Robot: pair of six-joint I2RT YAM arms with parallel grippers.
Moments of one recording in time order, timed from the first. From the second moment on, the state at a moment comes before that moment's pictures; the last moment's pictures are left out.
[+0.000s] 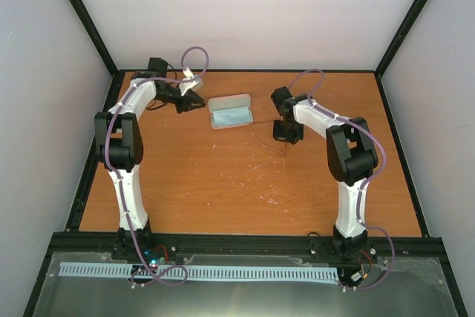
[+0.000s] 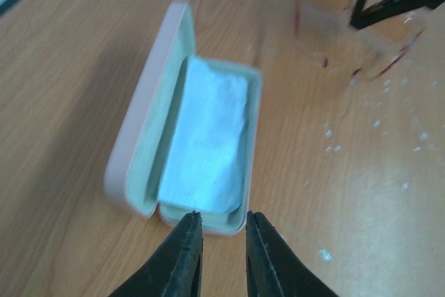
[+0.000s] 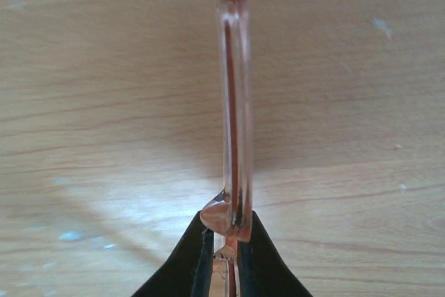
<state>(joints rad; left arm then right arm) -0.05 2.12 1.76 -0.82 0.85 0.95 0.41 2.05 1.52 -0.92 0.08 0.49</state>
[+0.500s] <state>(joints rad) -0.17 2.07 2.08 -1.06 1.16 0.95 0.35 1.82 1.36 -0.39 -0.66 0.44</state>
